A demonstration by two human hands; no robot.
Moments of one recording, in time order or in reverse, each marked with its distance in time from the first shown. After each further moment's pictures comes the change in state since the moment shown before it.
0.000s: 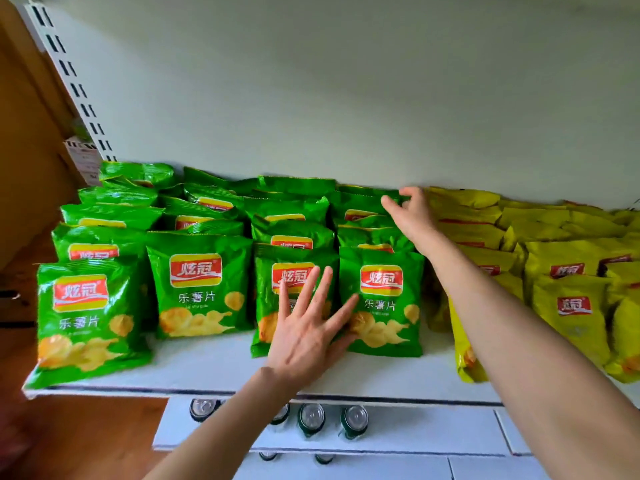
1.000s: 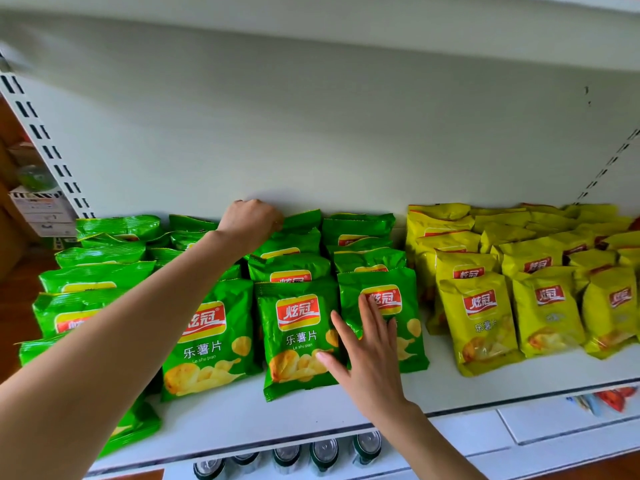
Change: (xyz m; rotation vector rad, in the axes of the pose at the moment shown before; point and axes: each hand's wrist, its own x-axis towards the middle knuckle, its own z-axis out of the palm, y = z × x) left_hand 0.168 -0.142 -0.062 0.088 -0.404 -0.050; right_hand -0.178 0.036 0.072 -0.620 0.121 -0.422
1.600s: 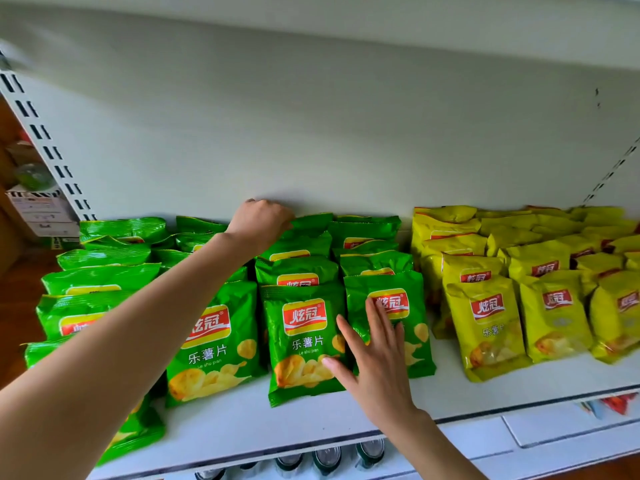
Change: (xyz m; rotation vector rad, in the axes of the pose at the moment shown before) left_hand 0.007 0.001 0.003 -0.034 0.064 0.051; right_hand -0.001 0.001 0.003 -0.014 0.026 -0.021
